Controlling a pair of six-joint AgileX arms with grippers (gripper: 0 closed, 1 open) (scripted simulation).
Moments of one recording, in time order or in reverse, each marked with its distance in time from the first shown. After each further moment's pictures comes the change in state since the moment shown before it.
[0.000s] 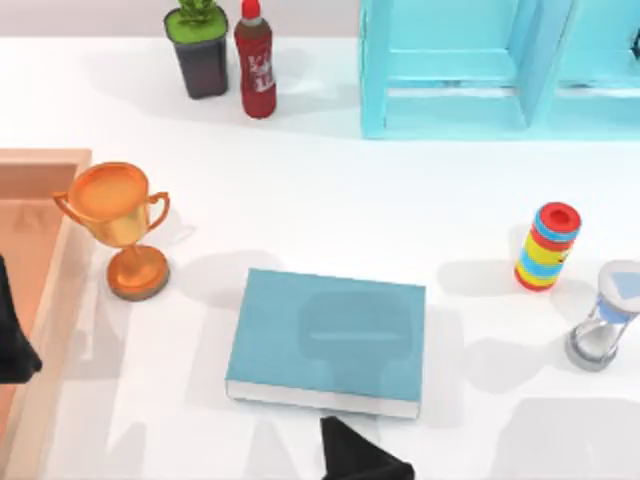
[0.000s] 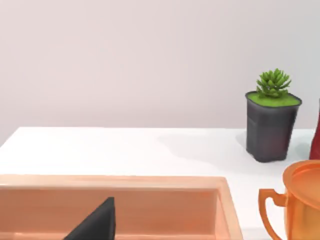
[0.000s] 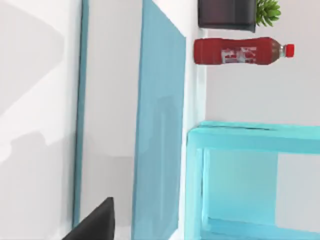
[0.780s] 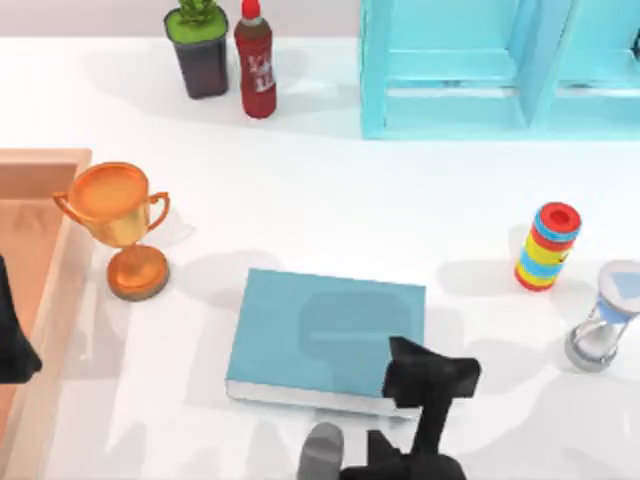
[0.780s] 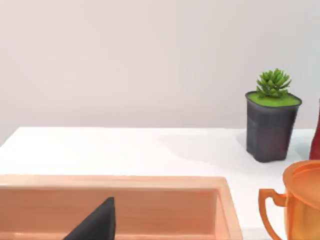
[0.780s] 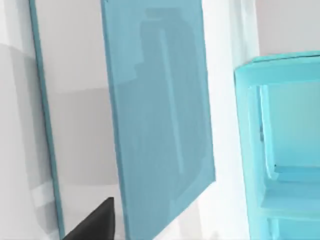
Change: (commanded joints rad) left arm 0.000 0.000 0.000 0.000 0.000 0.000; right arm -0.249 -0.136 -0.076 -0.033 -0.199 0.083
